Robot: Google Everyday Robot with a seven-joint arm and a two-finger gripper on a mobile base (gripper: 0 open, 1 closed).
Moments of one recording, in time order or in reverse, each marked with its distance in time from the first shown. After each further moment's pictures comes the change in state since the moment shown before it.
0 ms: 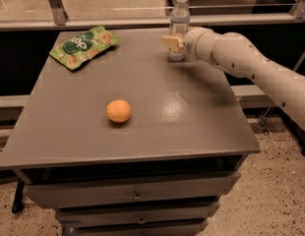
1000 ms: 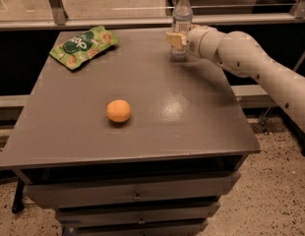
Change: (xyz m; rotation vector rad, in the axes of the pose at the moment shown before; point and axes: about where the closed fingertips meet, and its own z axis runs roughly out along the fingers) arm -0.005 -0.011 -0.005 -0.010 -0.032 0.022
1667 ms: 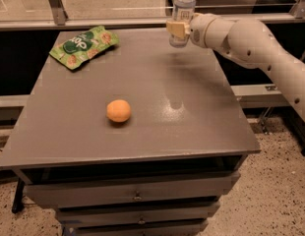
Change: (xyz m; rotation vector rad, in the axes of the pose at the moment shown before) arm -0.043 0.009 -0.015 -0.061 -0.050 0.002
